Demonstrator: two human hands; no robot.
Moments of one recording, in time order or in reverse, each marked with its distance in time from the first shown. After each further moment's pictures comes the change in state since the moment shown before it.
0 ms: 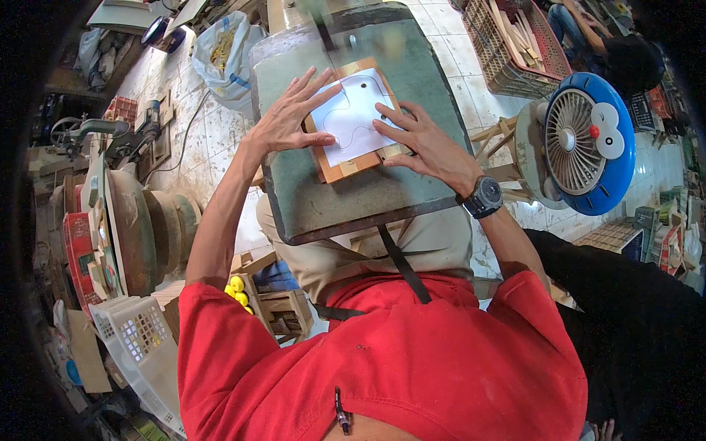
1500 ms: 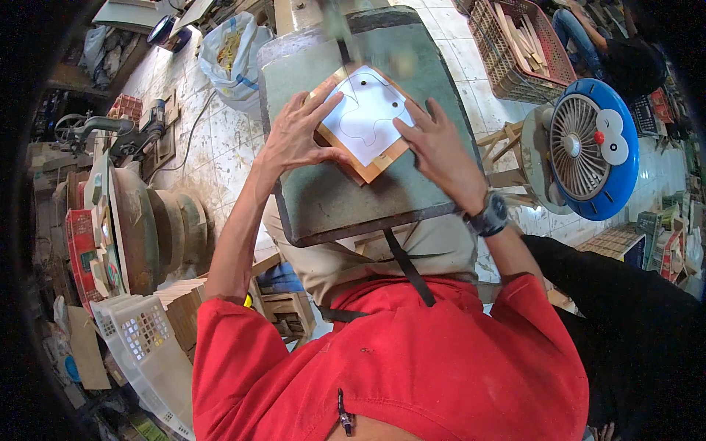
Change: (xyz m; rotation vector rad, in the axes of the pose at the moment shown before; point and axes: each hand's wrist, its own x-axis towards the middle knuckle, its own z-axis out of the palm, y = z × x) left_hand -0.016 0.033 -0.002 0.062 0.137 -0.099; right_hand -0.001 -0.019 -0.006 -0.094 0.047 0.196
